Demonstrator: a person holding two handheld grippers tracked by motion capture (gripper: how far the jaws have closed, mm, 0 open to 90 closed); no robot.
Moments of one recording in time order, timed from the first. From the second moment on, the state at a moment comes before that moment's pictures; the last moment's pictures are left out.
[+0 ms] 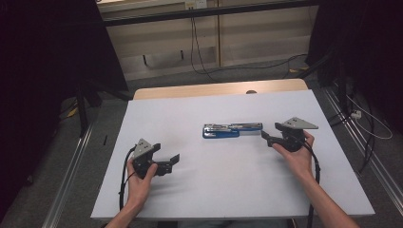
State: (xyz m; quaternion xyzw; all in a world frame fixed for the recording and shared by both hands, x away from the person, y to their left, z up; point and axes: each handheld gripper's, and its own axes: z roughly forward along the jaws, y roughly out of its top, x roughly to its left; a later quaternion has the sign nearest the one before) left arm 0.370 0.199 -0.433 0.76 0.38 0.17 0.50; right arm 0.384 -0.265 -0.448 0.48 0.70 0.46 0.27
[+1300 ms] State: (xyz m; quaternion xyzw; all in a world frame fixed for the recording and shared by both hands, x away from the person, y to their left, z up) left arm 0.428 0.127 -0.432 0.78 0.32 0.16 0.51; right arm 0.386 -0.254 -0.452 0.45 0.73 0.46 0.24
